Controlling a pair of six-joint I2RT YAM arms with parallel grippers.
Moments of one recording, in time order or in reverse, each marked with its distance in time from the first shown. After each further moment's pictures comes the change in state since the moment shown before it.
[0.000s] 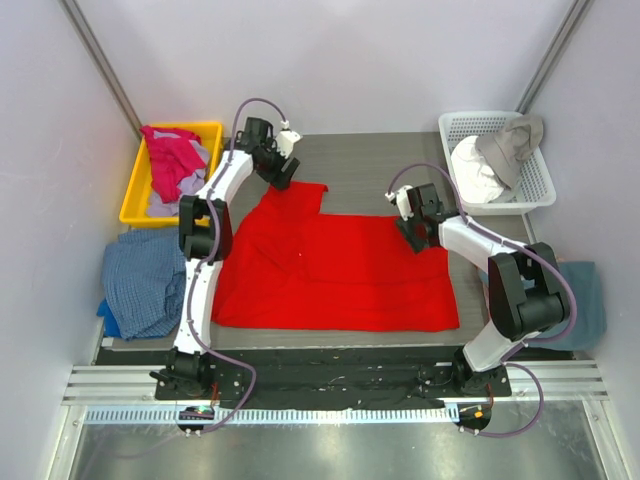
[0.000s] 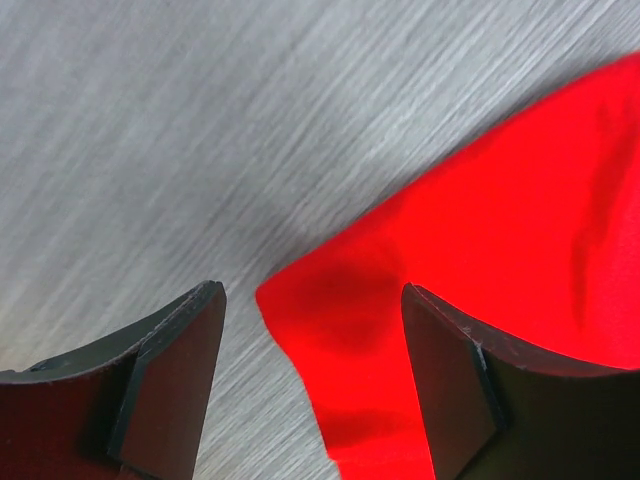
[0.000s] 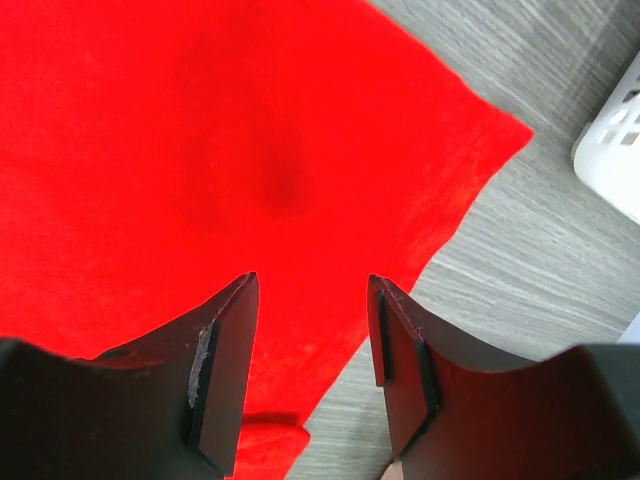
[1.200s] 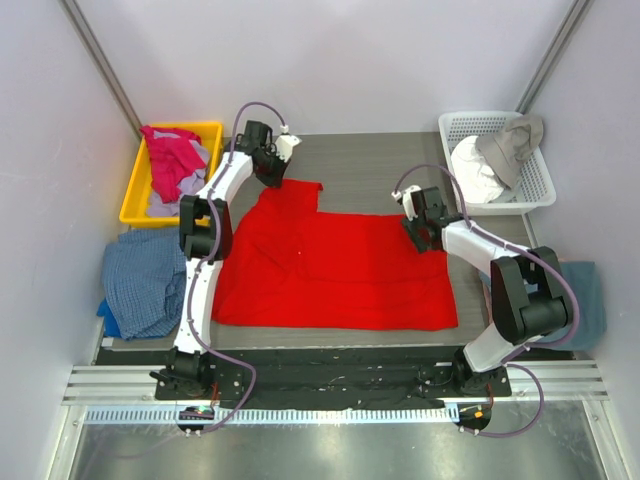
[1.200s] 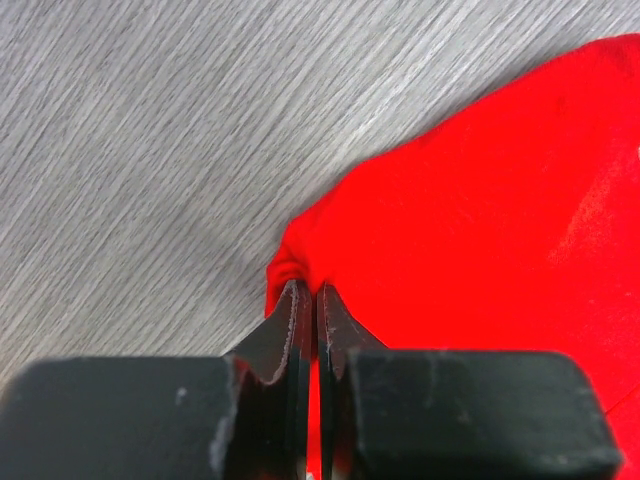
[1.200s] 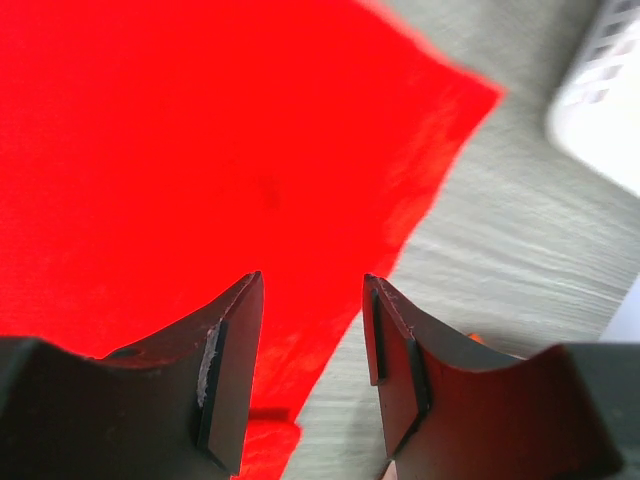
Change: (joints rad) left arm 0.007 0.027 0.002 -0.036 0.019 0.001; right arm -0.016 -0.038 -0.068 0.056 0.053 0.034
